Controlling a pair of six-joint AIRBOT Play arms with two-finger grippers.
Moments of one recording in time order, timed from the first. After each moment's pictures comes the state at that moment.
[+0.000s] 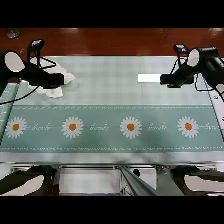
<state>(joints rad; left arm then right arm) -0.12 -1.25 1.24 1.46 -1.15 -1.64 0.12 -1.47 1.39 -1.63 1.23 1.74</state>
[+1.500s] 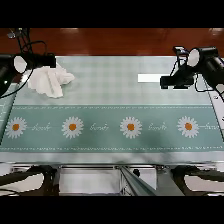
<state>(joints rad) -0.02 -1.40 1.26 1.66 -0.54 -1.65 0.12 -1.47 1.39 -1.61 1.28 1.73</state>
